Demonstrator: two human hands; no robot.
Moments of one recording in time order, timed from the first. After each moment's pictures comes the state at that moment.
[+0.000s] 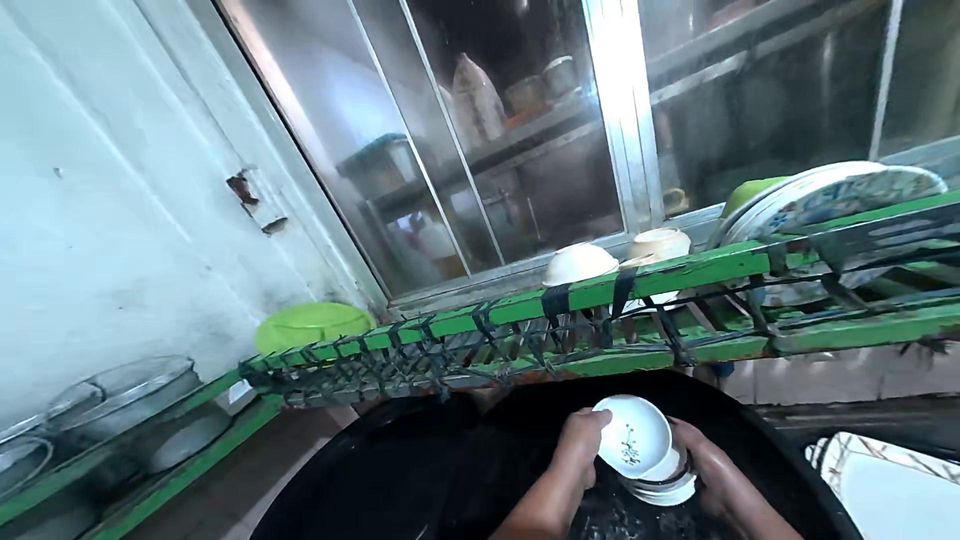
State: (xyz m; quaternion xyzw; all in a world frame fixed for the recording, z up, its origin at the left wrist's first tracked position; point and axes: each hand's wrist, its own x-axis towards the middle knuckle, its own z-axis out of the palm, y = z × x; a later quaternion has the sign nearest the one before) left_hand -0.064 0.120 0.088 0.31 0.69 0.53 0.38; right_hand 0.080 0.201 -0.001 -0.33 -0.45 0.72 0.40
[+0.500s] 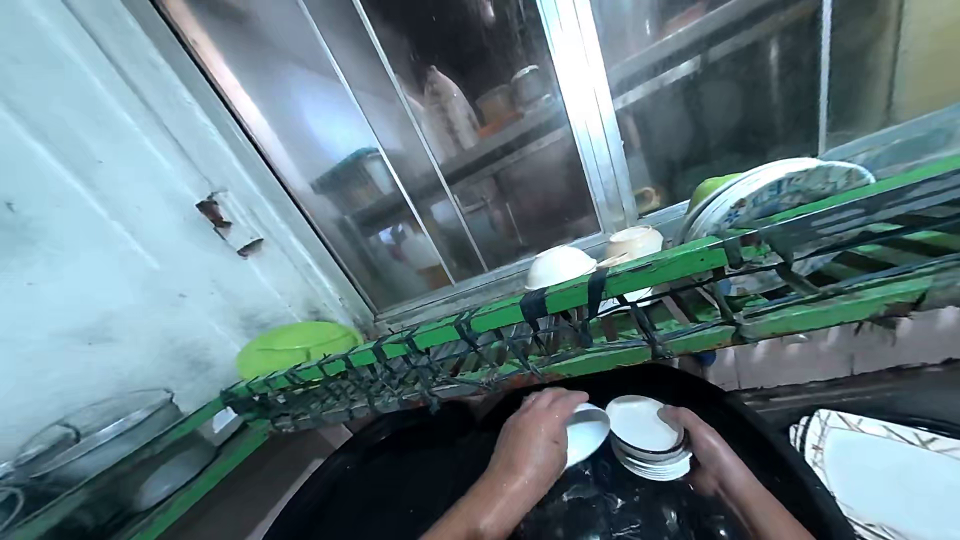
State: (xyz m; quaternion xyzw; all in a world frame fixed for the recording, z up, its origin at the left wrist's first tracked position) left_hand -0.078 0.051 0.163 0.69 0.70 0.17 -0.07; right_hand 0.087 0.204 0.016 -0.37 -0.31 0.79 0.38
